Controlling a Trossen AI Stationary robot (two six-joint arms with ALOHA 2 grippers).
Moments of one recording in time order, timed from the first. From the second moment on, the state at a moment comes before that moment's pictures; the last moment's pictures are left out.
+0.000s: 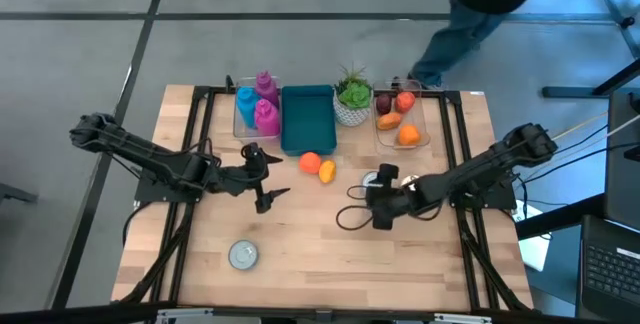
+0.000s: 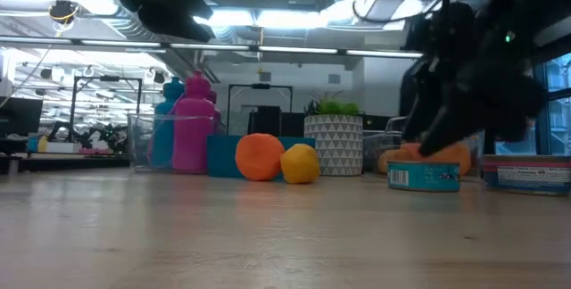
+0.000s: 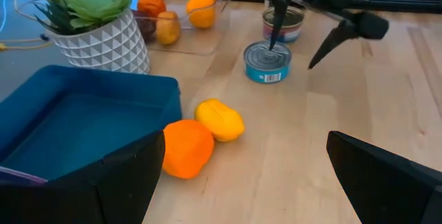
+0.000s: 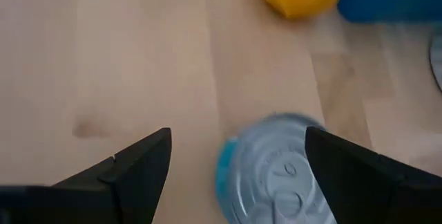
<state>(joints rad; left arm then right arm) -0.28 1.02 0.71 -0.17 -0.53 -0.28 0.39 1.50 0.74 -0.36 0.49 0.31</state>
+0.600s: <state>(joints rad) -0.27 1.02 0.71 -0.18 -0.53 -0.27 0.40 1.56 0.77 -0.51 0.46 0.41</state>
